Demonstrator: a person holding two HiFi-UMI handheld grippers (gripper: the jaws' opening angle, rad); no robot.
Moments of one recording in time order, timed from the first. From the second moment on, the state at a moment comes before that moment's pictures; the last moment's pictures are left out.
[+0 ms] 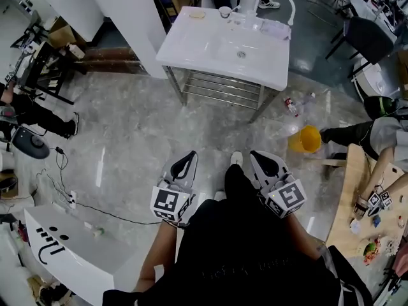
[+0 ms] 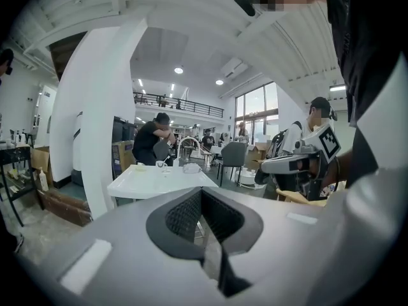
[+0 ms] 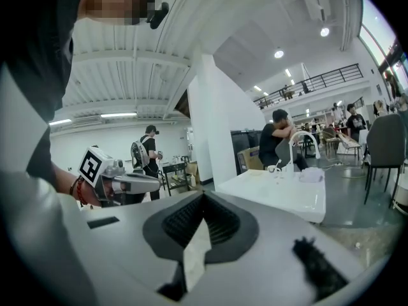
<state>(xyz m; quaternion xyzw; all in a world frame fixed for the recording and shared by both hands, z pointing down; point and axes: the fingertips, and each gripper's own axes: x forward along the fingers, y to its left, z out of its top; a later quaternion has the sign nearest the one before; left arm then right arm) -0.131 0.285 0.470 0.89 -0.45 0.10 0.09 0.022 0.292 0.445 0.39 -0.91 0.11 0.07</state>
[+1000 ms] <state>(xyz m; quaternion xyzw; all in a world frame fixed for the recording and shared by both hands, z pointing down) -0.048 0.084 0.472 0.88 -0.45 0.14 0.11 0.111 0.094 0.465 0.38 -0.91 0.14 0.05</state>
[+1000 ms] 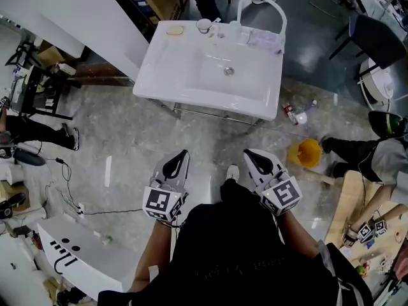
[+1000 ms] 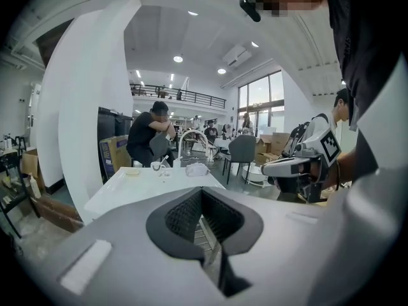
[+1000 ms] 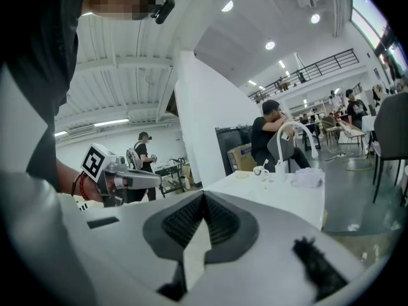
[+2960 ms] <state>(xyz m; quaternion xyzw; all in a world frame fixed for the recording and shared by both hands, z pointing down) -0.138 -0.204 0.475 0.90 -0.41 0.09 0.12 0.016 -0.189 0.461 0.42 -0.89 0.14 0.08</state>
